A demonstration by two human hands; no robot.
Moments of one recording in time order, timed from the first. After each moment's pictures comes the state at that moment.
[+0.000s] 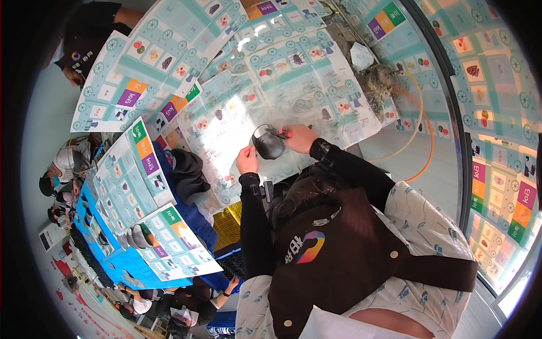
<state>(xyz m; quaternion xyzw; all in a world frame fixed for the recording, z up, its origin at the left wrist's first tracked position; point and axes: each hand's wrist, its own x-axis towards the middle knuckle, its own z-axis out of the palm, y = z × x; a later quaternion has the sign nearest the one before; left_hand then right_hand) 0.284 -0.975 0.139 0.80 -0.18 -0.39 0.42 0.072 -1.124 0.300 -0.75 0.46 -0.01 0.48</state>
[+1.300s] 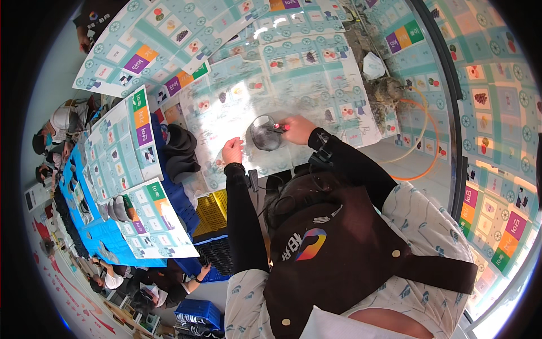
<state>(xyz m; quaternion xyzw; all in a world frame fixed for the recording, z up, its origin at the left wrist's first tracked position) 0.303 -0.961 0.164 0.78 -0.08 -0.40 0.47 0.072 -1.136 0.286 -0.80 0.39 -0.04 0.45</state>
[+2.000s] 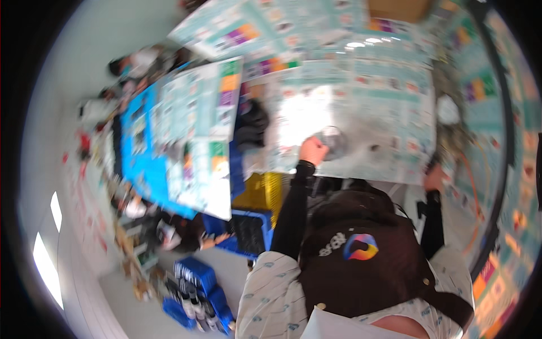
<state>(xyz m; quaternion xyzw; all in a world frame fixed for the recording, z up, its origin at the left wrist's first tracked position) 0.235 -0.979 0.258 0.88 -0.35 -0.22 0.25 -0.271 -1.197 0.146 -0.75 0.61 -0.03 0.26</state>
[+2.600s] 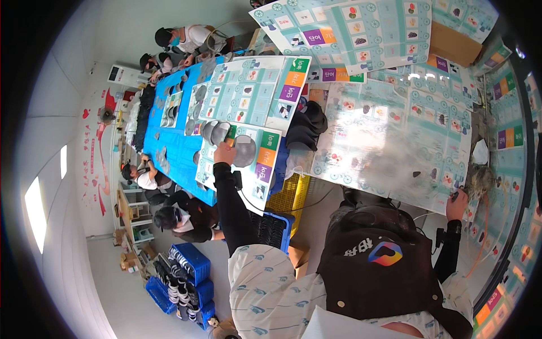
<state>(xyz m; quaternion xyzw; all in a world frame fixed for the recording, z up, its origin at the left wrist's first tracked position) 0.610 -0.635 0.425 0.98 -0.19 0.02 0.06 -0.177 -1.160 0.223 -0.82 0.56 -0.07 0.11</state>
